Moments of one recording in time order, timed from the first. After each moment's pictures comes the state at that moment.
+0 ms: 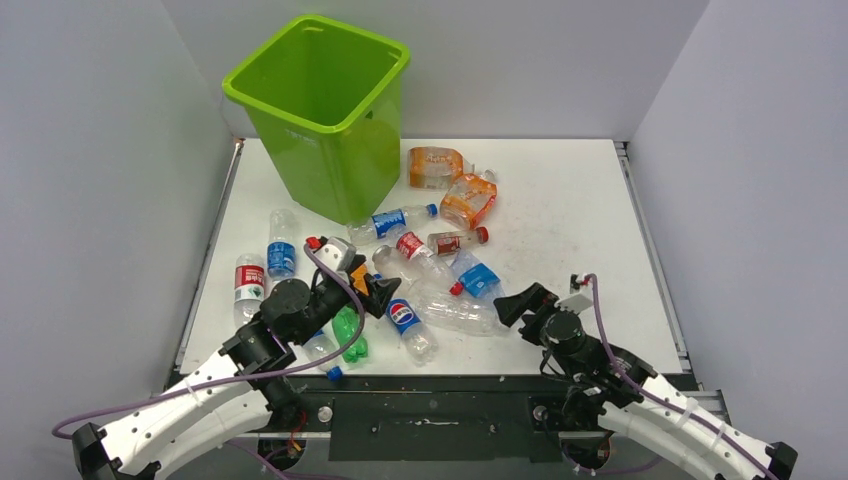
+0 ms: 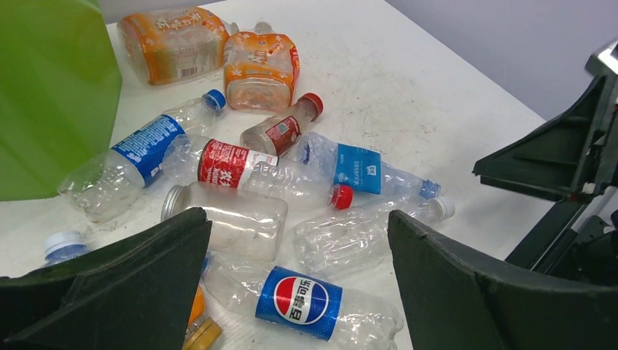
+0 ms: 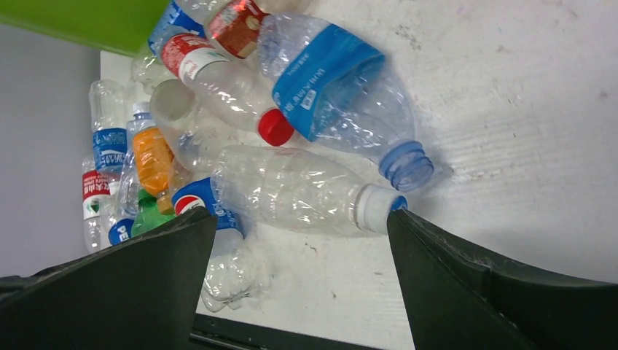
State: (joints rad) left arm -0.86 0.62 0.54 0.00 -0.17 -0.20; right arm 0.88 0.40 0.36 -0.48 0.47 1.06
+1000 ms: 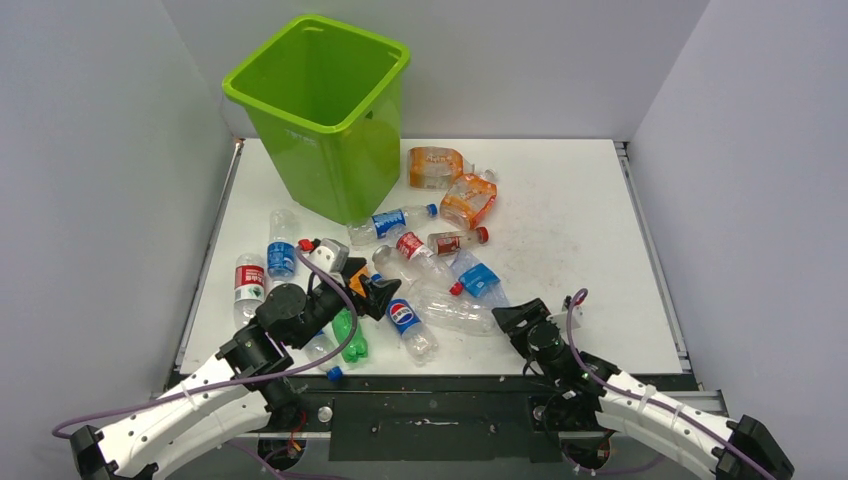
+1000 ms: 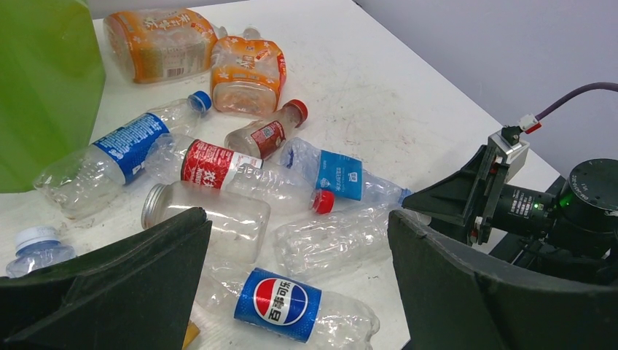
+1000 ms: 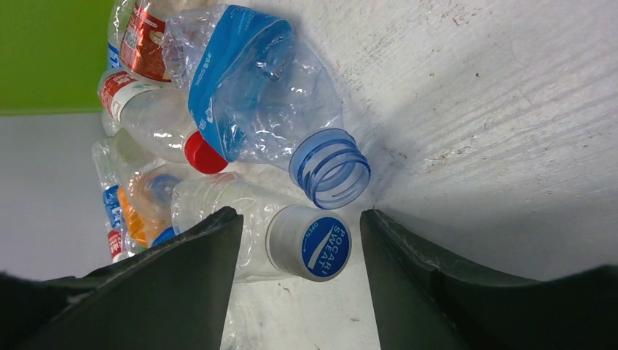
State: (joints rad) left arm -0.88 0.58 0.53 0.00 -0.19 -0.29; right arm 0.84 0.54 0.01 -0.07 0.47 1.42
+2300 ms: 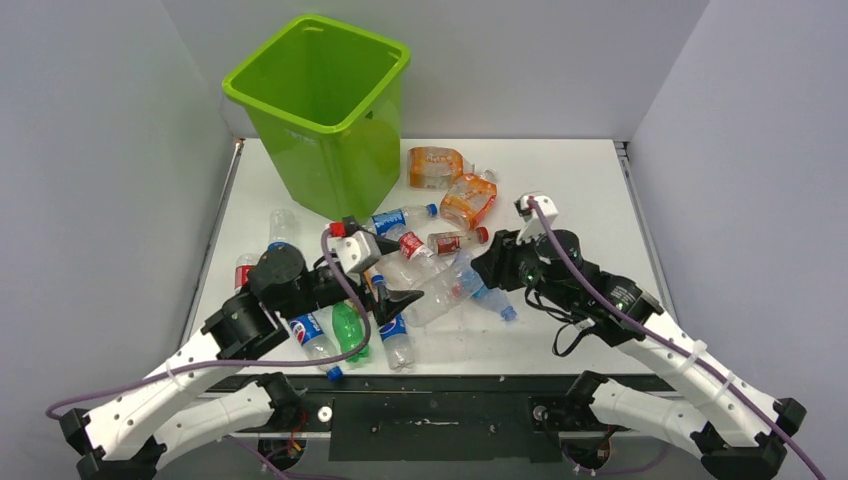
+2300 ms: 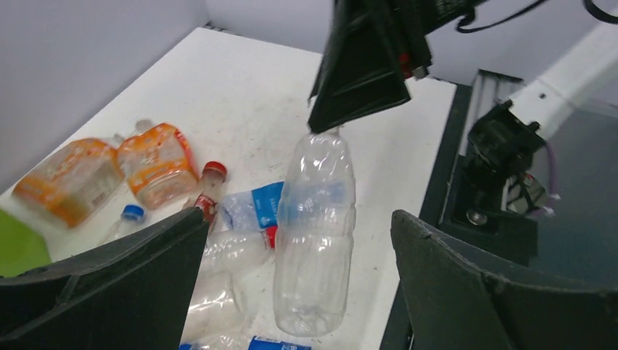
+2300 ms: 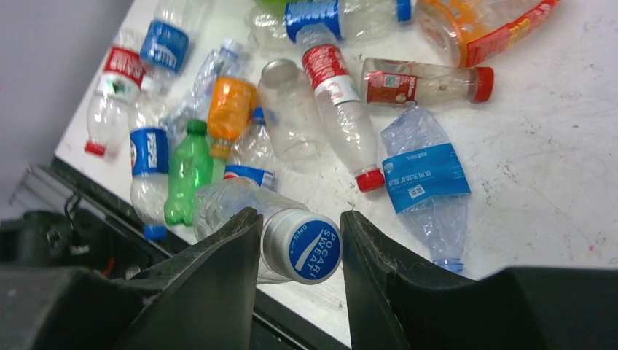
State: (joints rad) left arm -0.90 0.74 0.87 -0.17 0.19 0.00; right arm 0.82 0.85 1.00 -0.57 0.19 0.51
